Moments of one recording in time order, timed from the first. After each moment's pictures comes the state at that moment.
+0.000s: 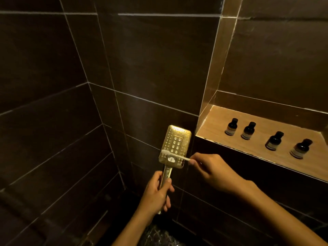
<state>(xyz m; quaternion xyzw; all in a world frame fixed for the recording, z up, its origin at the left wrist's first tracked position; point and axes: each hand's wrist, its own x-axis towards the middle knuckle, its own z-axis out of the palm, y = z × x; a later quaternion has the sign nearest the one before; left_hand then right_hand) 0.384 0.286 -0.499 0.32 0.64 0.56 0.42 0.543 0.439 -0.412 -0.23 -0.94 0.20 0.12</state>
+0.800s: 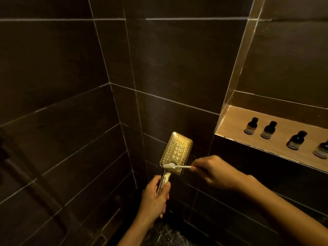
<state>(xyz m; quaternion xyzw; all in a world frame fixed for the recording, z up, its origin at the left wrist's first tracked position) 0.344 0.212 -0.498 0.31 0.69 0.54 0.35 0.495 0.406 -0.421 -0.12 -0.98 0.15 0.09</state>
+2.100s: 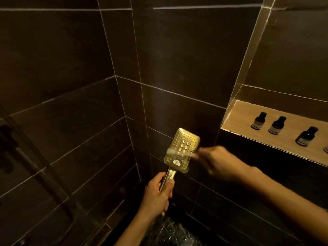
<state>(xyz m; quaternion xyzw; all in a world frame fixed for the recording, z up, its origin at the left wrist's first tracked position) 0.349 0.197 -0.498 0.33 0.67 0.55 0.37 0.488 0.404 -0.417 -0.14 -0.98 0.11 0.11</state>
